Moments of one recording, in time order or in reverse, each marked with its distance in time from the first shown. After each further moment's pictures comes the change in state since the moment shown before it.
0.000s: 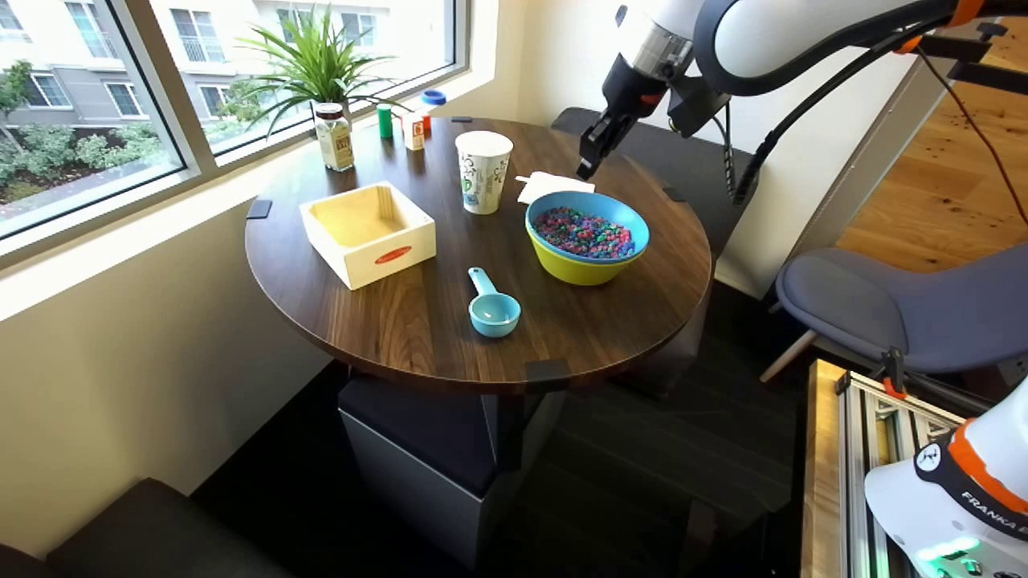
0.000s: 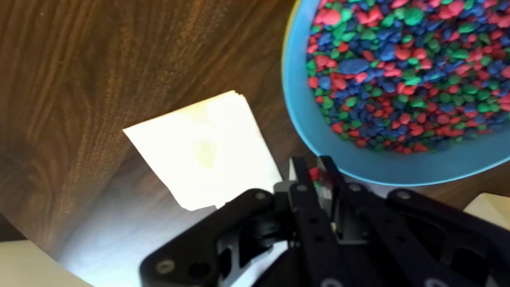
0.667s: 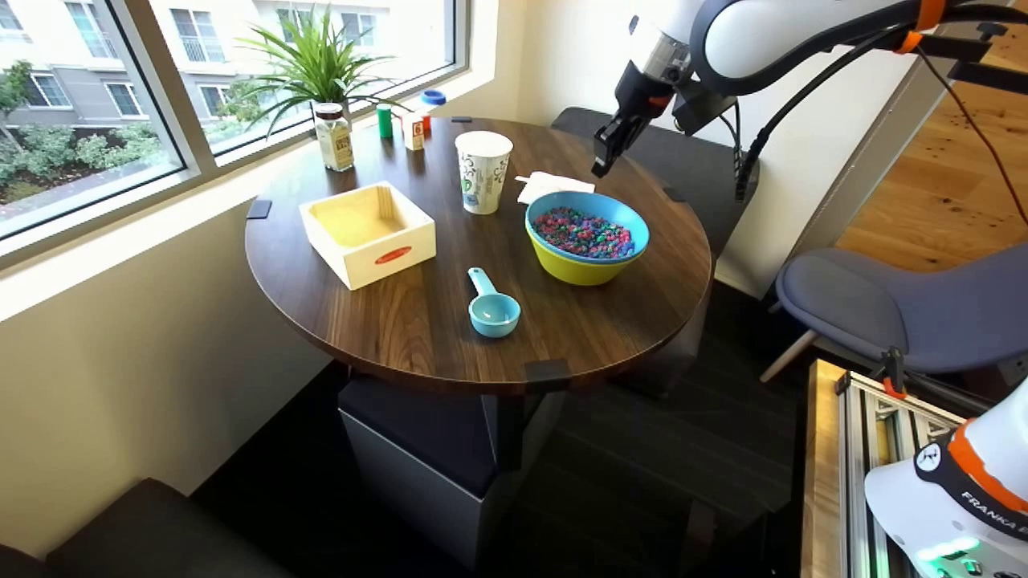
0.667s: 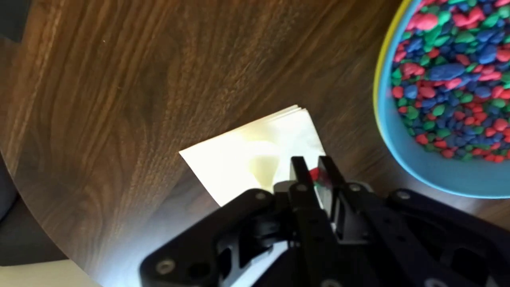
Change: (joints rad) arm -0.041 0.034 -0.047 0.009 0.009 0.001 -0.022
